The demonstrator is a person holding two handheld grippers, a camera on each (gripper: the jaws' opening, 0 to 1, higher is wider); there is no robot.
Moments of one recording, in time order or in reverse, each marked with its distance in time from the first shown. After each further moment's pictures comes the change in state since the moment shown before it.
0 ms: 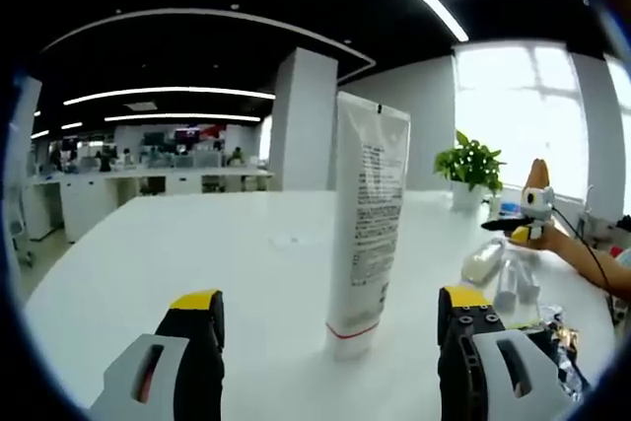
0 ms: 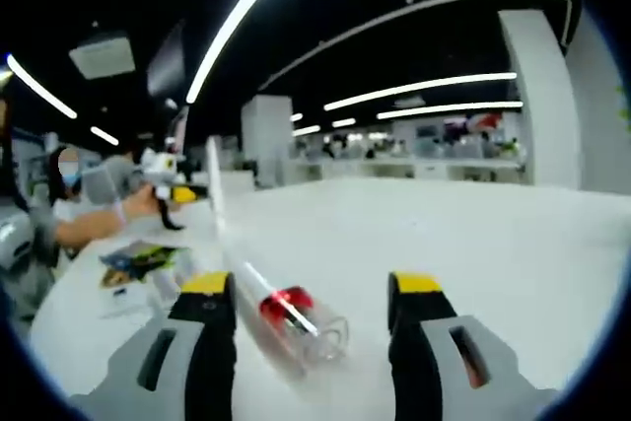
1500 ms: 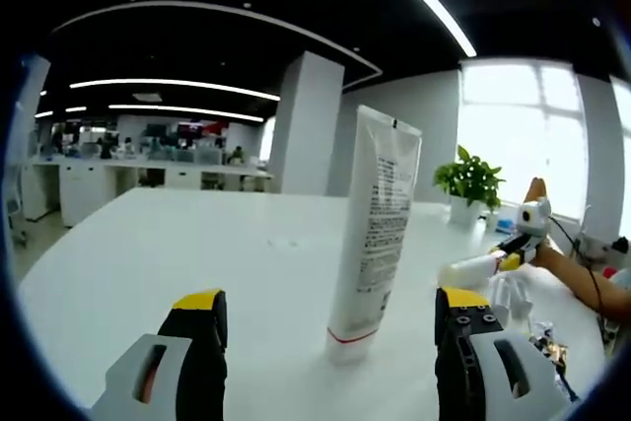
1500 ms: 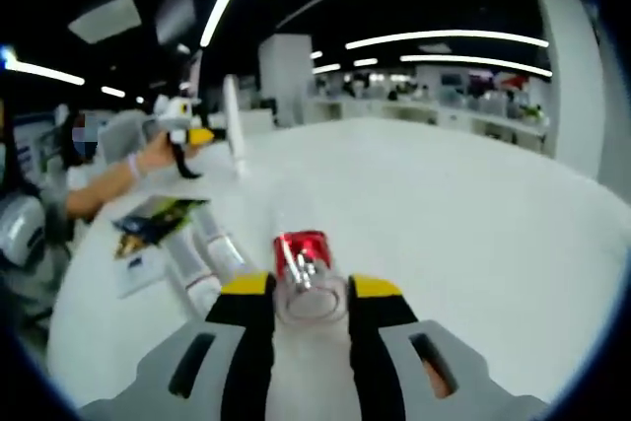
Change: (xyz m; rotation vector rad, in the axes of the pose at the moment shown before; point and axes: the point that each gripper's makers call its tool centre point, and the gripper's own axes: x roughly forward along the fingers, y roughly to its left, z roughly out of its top) left arm -0.002 0.006 0.007 -0.072 -0.029 -0.014; right arm 0.004 0.026 -0.015 -0.038 0.280 0.066
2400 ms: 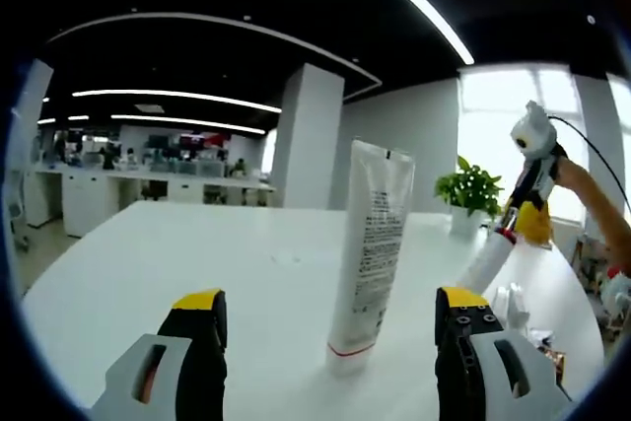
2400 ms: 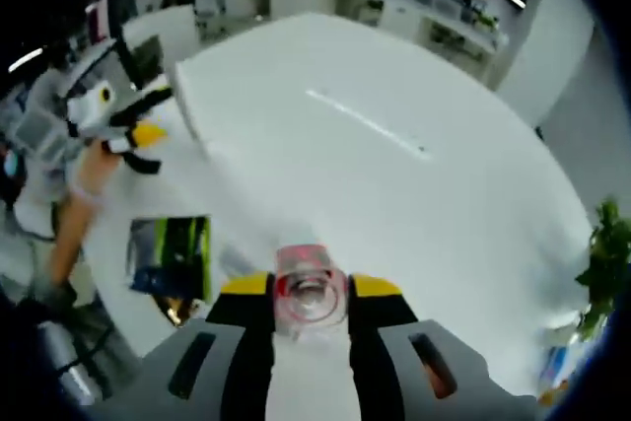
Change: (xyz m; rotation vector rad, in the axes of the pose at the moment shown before) left arm -0.010 0.000 0.021 0.015 -0.057 0.007; right arm 0.020 0.060 0.098 0.144 0.733 -0.325
